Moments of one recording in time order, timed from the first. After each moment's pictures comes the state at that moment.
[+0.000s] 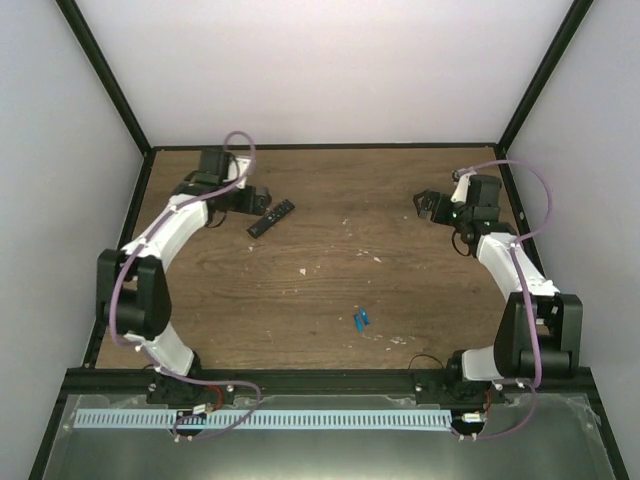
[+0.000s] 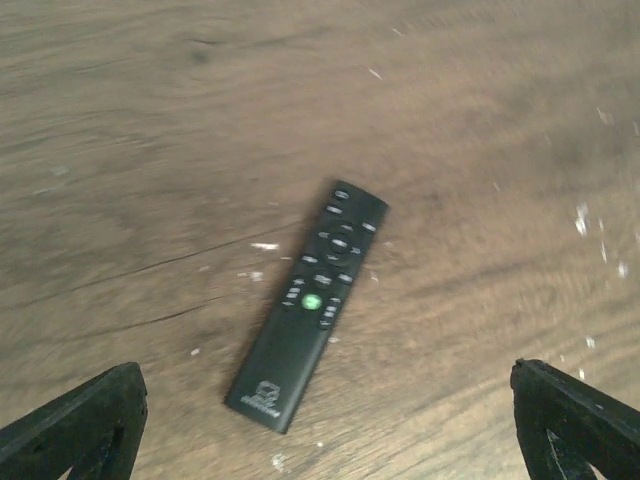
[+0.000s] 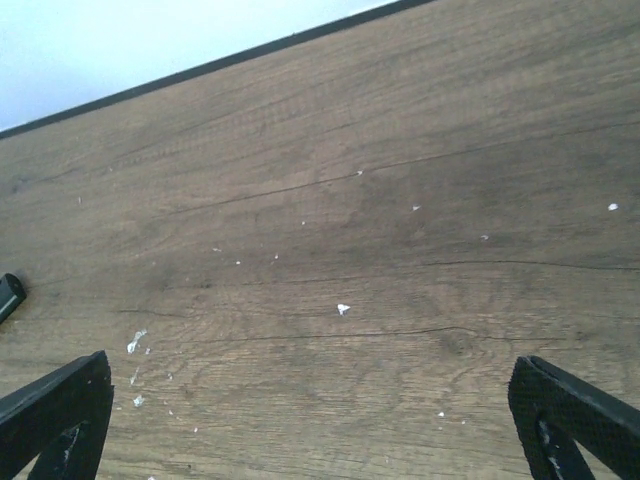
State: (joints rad) left arm -0.18 1.63 1.27 -0.48 0.21 -0.06; right arm -0.04 1.37 0.90 -0.15 -0.26 0.22
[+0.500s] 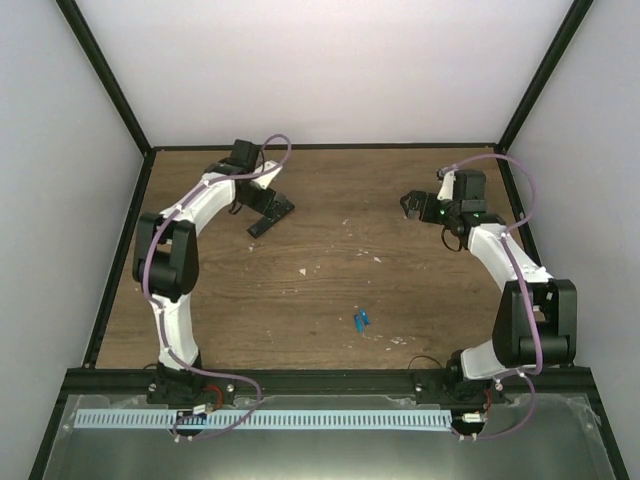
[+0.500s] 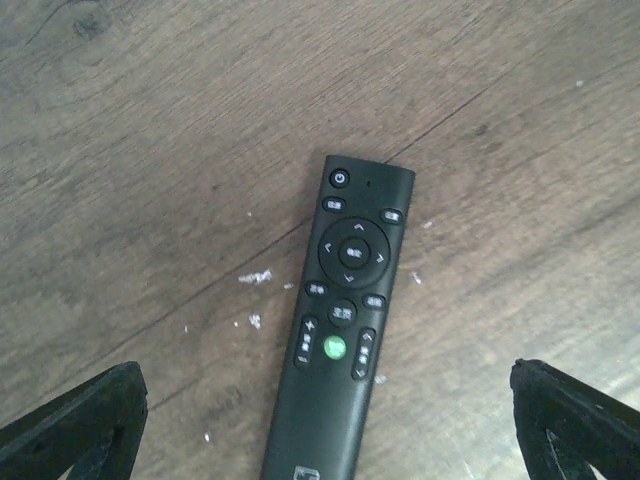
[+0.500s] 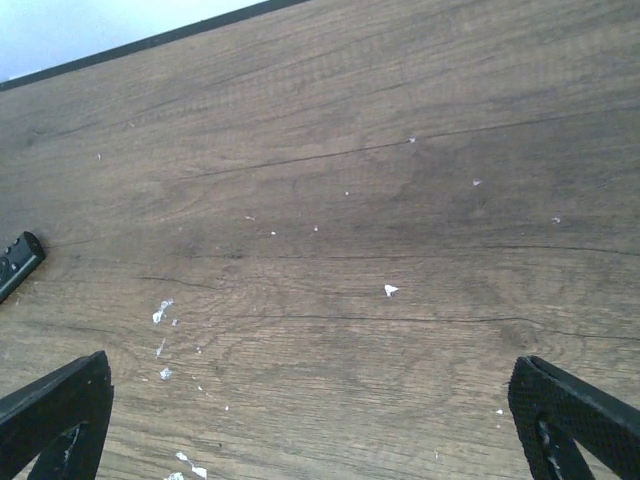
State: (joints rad) left arm -0.26 1.97 1.58 -0.67 0.14 0.25; right arm 0.03 1.44 0.97 -0.22 -0.26 0.22
